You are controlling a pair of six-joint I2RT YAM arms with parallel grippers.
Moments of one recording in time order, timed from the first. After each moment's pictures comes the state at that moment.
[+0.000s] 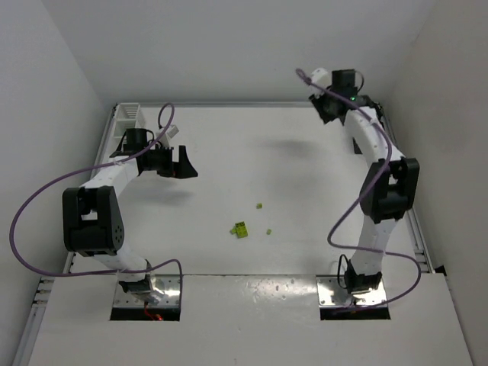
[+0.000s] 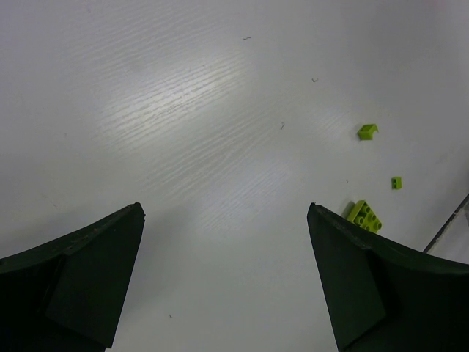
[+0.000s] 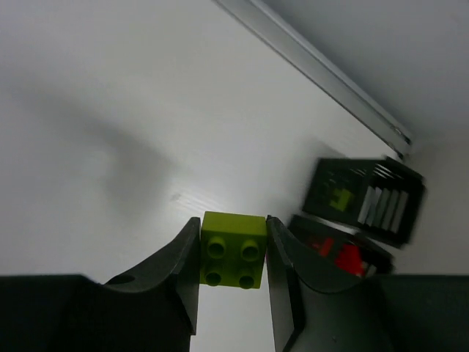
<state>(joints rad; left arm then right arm) 0.07 1.60 1.04 -0.36 0.74 0.10 0.12 1.94 1.73 -0.53 -0.03 -0.57</state>
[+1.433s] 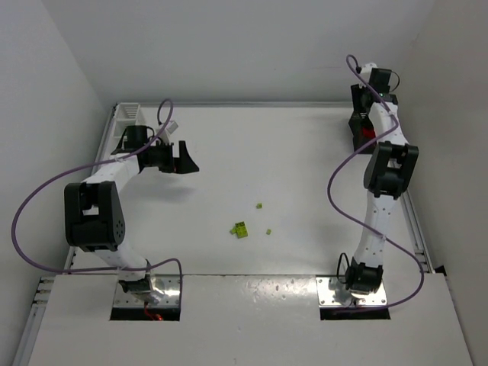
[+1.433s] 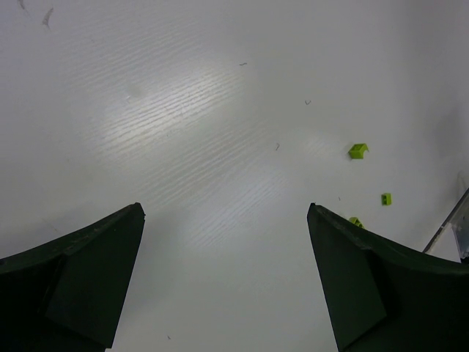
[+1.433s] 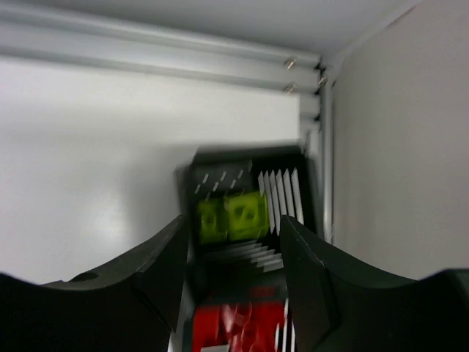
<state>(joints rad) 0.07 1.64 1.07 -0.30 0.77 0.04 -0.19 2.44 2.23 -0.42 0.09 -0.37</state>
